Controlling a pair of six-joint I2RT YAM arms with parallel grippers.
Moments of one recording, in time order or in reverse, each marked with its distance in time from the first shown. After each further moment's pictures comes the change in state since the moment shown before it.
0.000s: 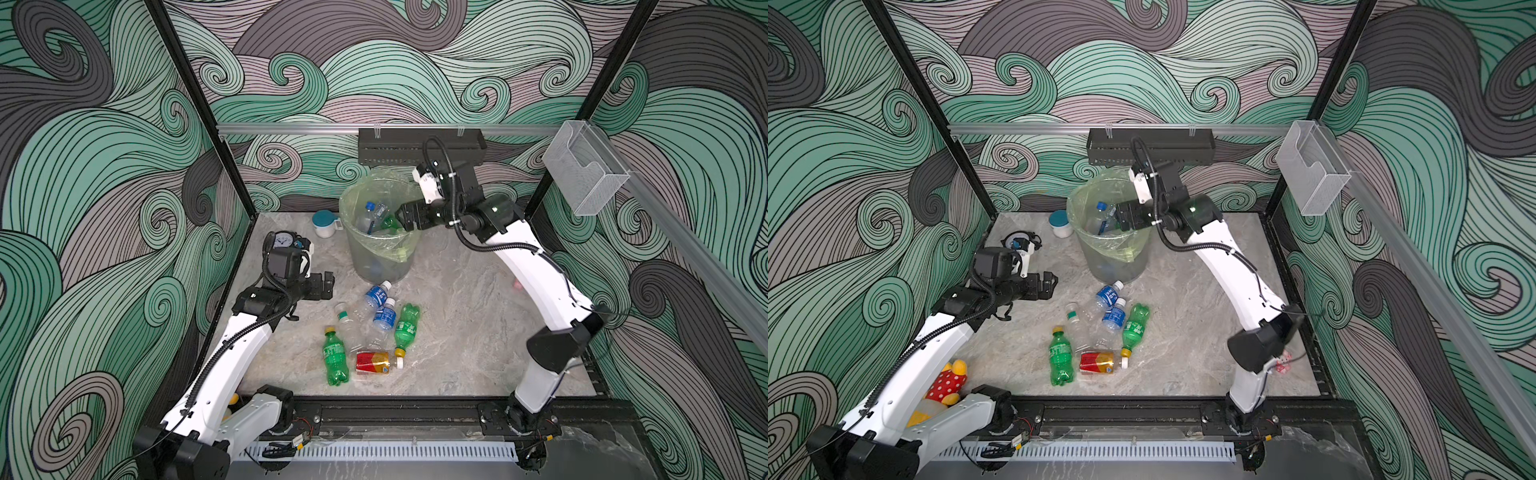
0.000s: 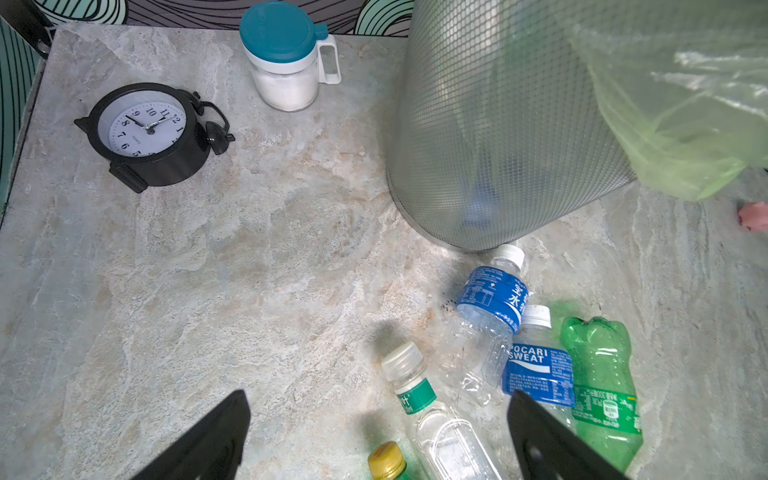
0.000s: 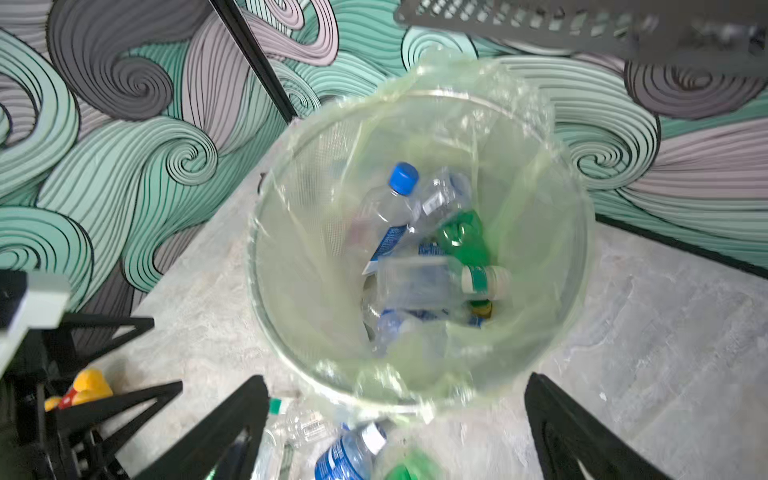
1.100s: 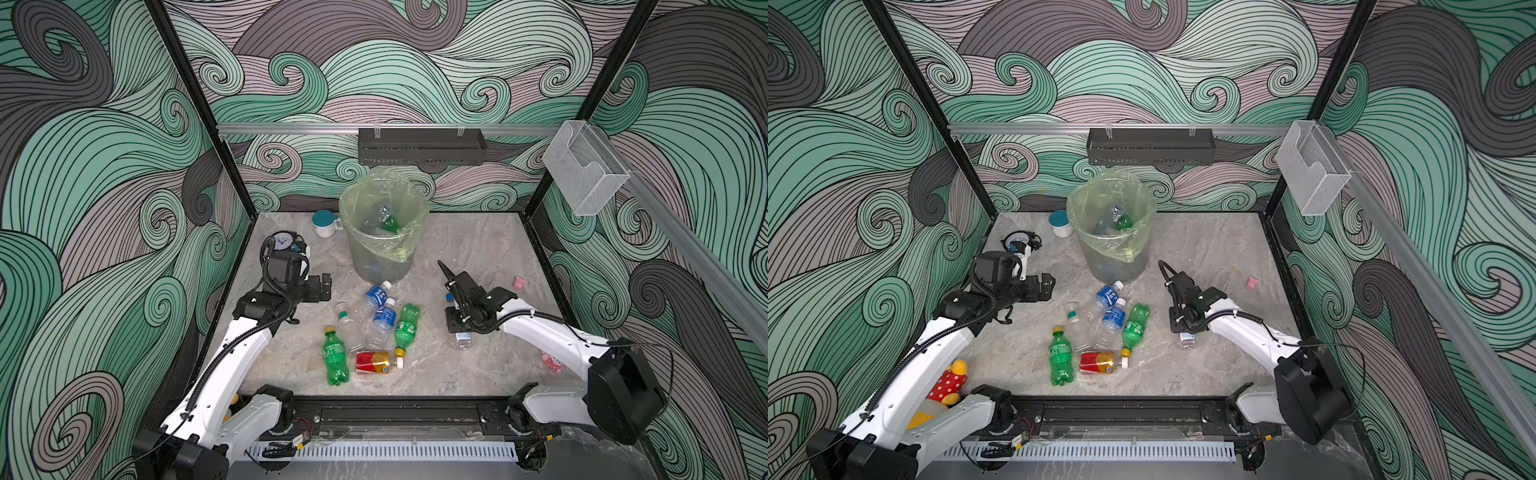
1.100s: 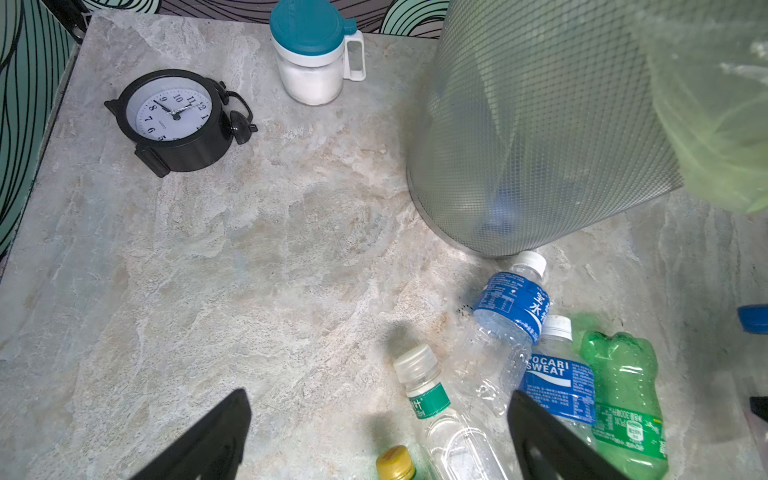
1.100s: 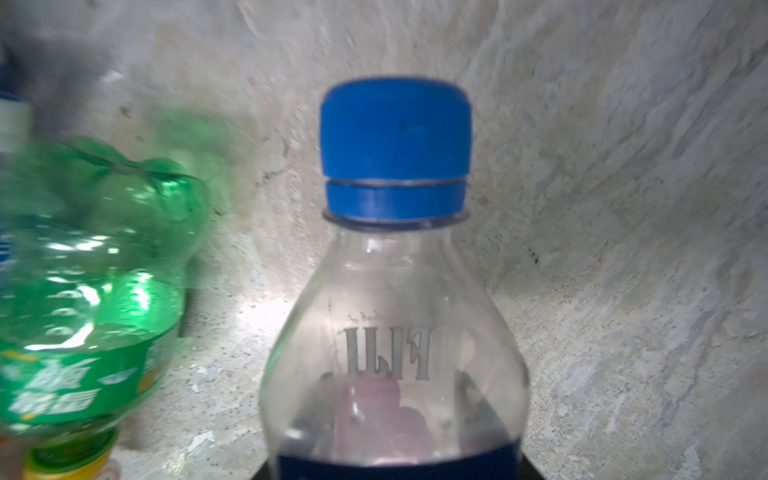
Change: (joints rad) left arm 0.000 -0.021 -0.050 0.032 -0.067 -0.047; right arm 0.012 -0.366 -1.098 0.119 0.161 0.298
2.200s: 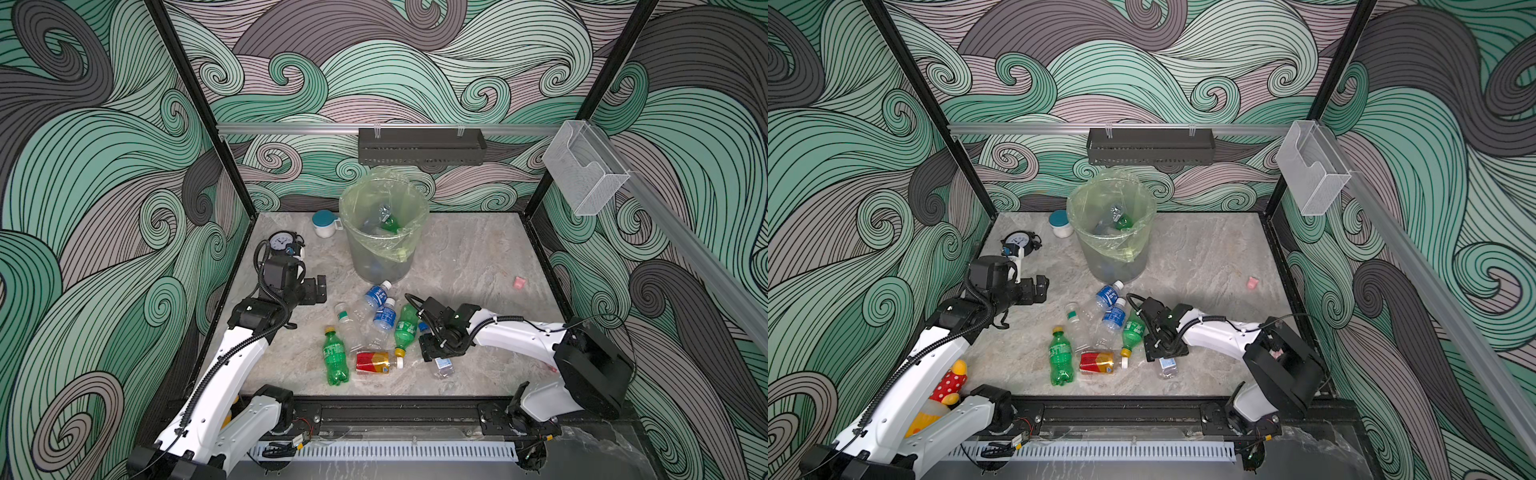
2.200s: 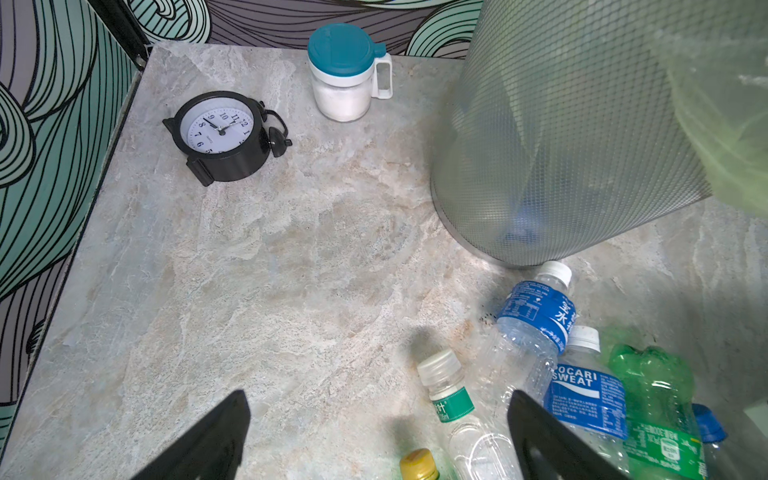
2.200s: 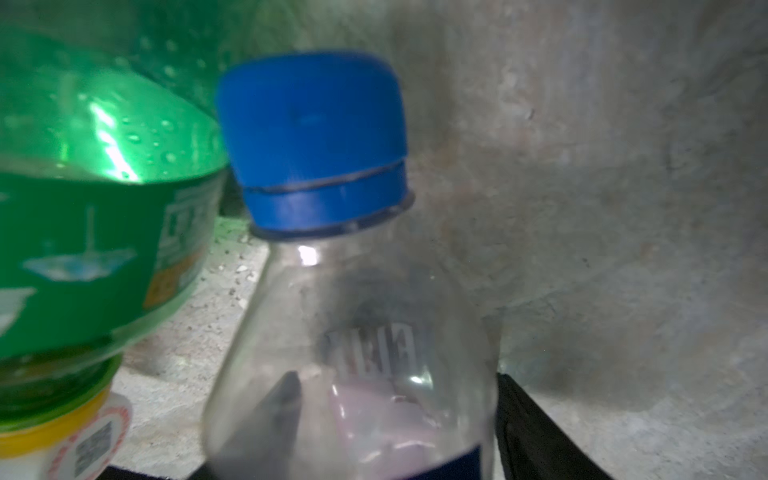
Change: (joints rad) left arm 0.000 -0.061 -0.029 0.000 -0.076 0.009; right arm 0.255 0.182 -0.081 0.070 -0.111 0.195
